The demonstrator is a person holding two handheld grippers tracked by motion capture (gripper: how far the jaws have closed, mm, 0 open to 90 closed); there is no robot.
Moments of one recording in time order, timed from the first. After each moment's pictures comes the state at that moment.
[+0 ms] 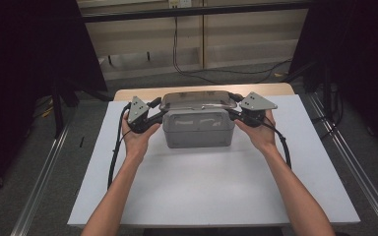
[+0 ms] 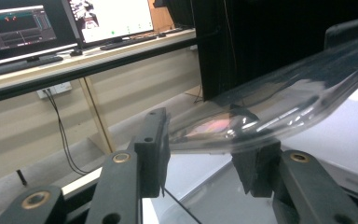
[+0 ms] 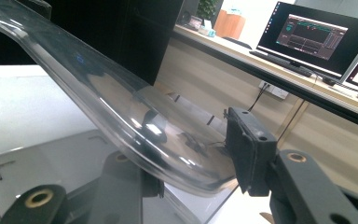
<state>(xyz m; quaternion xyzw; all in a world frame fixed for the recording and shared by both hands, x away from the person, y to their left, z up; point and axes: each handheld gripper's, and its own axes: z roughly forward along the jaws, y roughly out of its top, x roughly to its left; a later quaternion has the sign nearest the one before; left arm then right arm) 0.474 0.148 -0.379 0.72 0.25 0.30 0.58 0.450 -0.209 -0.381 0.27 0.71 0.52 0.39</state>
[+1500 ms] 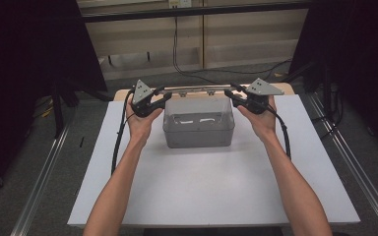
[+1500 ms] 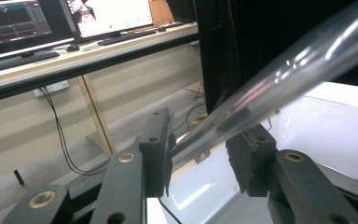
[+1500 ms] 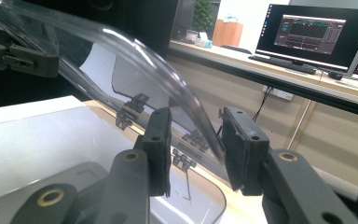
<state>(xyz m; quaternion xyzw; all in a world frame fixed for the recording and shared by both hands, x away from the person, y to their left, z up) 0.523 0.137 -0.370 0.73 0.26 0.30 0.57 0.482 -0.224 -0.370 0.31 0.68 0.56 0.35</state>
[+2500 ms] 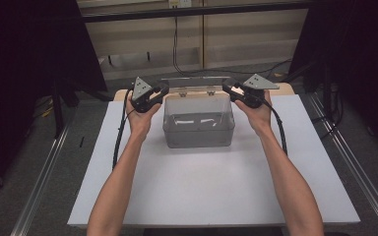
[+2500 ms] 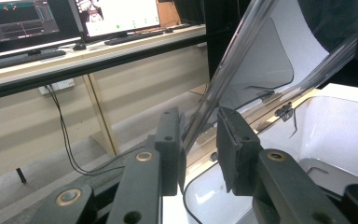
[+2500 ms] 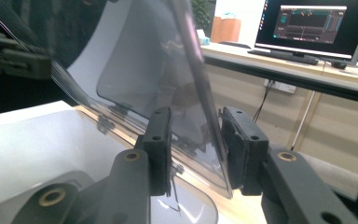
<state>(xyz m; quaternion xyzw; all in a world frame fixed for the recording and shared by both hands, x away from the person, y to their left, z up) 0.546 0.142 -0.381 0.72 0.27 0.30 0.57 0.512 -0.224 -0.383 0.33 0.67 0.57 0.34</state>
